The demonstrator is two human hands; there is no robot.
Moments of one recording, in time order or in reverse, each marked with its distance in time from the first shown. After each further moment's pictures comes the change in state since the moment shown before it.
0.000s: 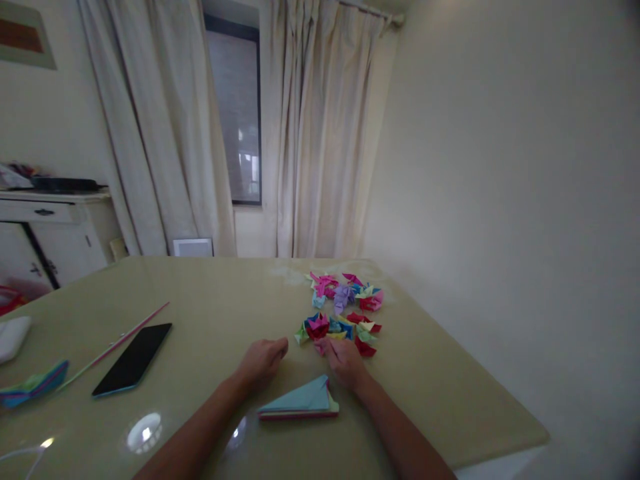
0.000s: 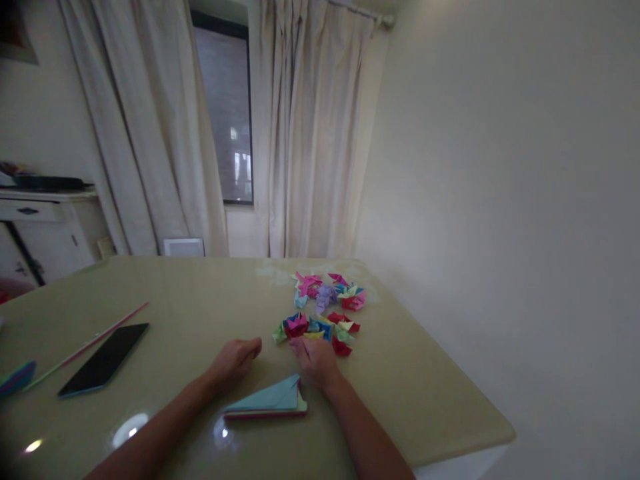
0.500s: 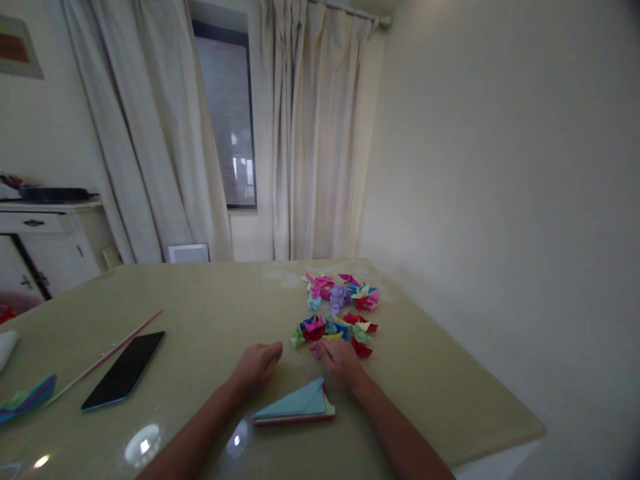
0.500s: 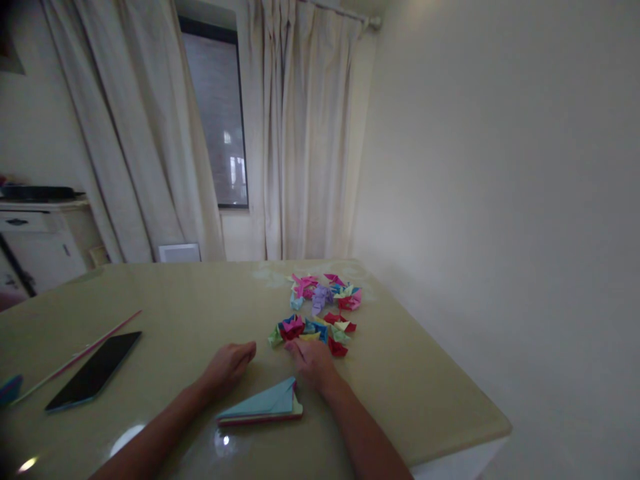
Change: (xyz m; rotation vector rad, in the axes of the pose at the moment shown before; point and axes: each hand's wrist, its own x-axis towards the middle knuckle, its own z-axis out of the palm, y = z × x) left_hand 0.000 -0.004 0.003 0.014 0.020 -0.003; right_hand 0.001 -0.001 -0.002 -0.048 -0.052 0.009
